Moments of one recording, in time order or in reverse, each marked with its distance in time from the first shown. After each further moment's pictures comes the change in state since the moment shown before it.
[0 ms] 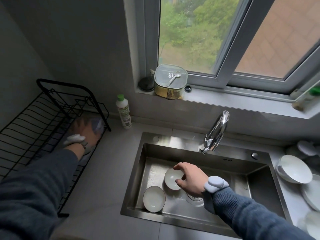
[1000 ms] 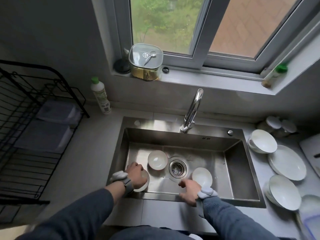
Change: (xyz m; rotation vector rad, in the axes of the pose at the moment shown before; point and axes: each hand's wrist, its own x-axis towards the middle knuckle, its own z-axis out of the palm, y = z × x) left_hand -0.228 0.164 0.142 -0.169 -0.647 0.346; right_hand -0.083 0.091 0.085 0.091 -0.242 0.417
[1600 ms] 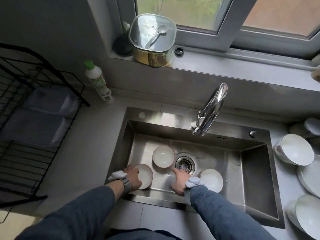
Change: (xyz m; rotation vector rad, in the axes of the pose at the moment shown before) left_hand 0.060 -0.036 0.033 0.064 -0.230 -0.242; right_hand 0.117 -0.031 0.006 -0.096 -0.204 -0.039
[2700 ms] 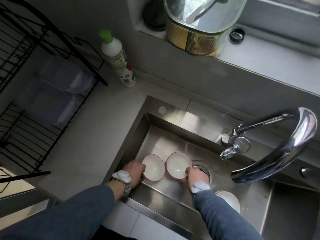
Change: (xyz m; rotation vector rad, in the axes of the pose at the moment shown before) left_hand 0.039 -0.012 0.003 0.119 0.058 0.053; right_hand 0.114 0.018 -0.020 -0.311 0.086 -0.061
